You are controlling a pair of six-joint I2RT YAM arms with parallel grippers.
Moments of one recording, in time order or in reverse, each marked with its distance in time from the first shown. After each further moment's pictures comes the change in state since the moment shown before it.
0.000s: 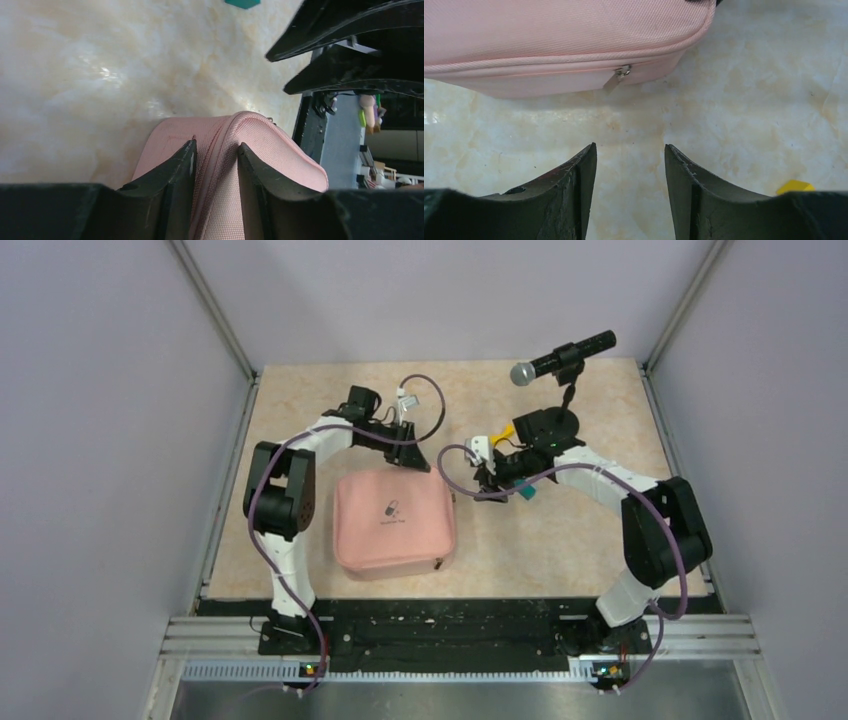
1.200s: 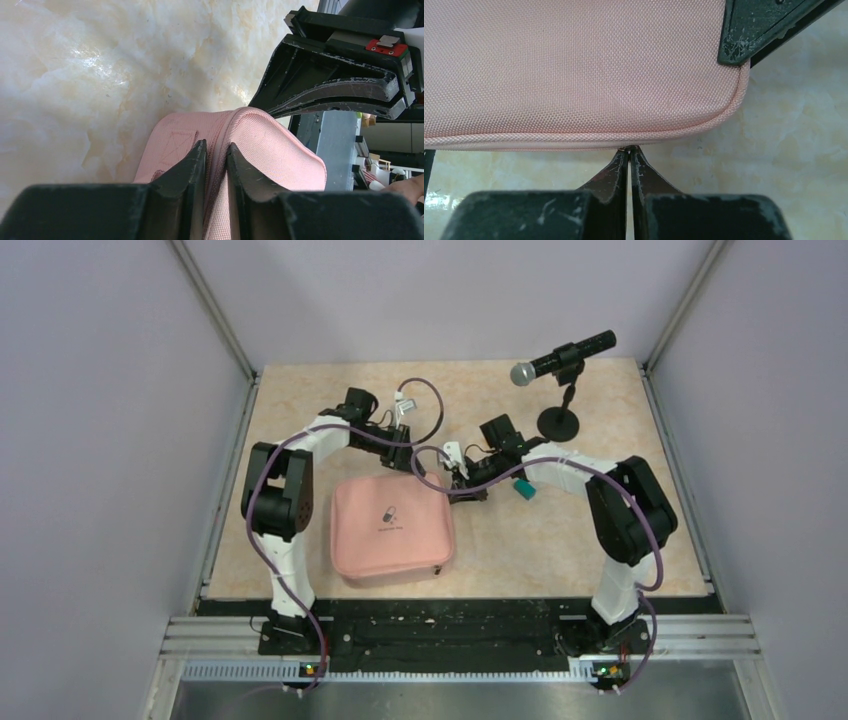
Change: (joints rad) left arm -0.012 -0.012 -0.001 -0.121 0.027 0.089; right arm 0.114 0.199 0.103 0.061 -0.103 0.068
